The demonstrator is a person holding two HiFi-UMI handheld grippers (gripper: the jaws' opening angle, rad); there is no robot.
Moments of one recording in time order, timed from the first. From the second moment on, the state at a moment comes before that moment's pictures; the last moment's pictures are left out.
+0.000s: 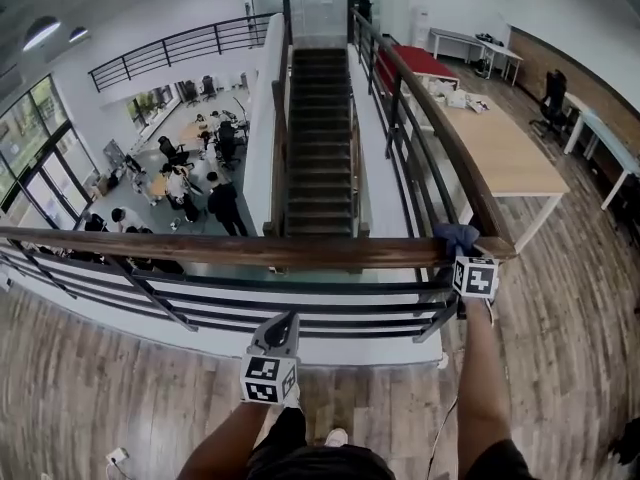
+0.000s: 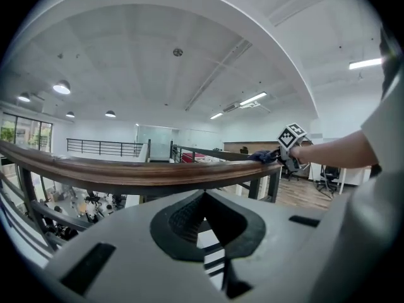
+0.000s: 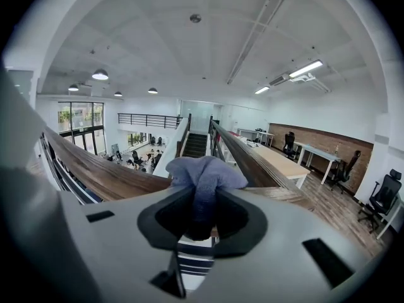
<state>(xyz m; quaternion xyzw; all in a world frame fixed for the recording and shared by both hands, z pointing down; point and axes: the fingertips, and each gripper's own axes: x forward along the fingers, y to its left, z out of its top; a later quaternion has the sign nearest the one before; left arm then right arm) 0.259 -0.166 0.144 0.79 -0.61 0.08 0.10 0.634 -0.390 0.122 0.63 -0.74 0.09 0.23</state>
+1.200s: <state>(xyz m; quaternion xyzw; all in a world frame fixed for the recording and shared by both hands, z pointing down) -0.174 -0.078 0.185 0.66 -0.73 0.05 0.15 0.005 -0.180 0.141 0.38 -0.92 0.07 0.11</state>
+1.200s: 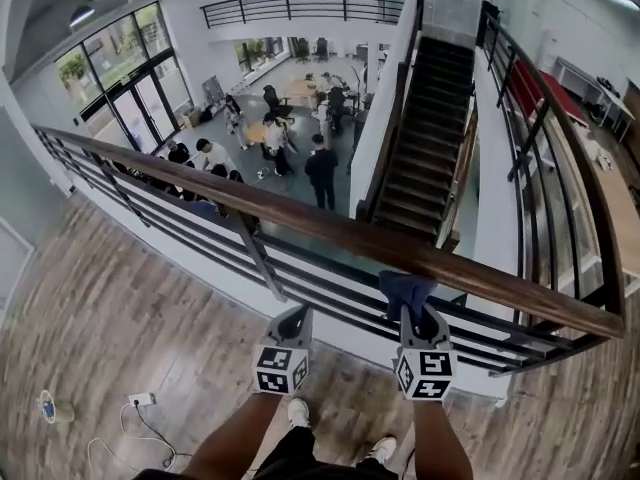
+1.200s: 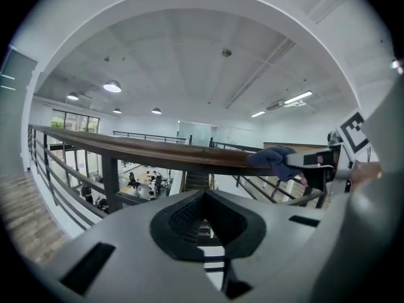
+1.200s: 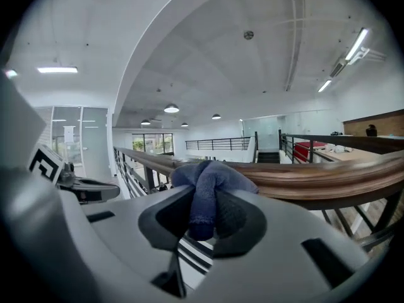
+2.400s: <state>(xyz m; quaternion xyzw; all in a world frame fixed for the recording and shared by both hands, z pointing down) -0.563 -0.056 0.289 0.57 -0.80 0.04 0.19 -0.504 -0.219 0.333 0.31 -0.92 0.11 0.21</state>
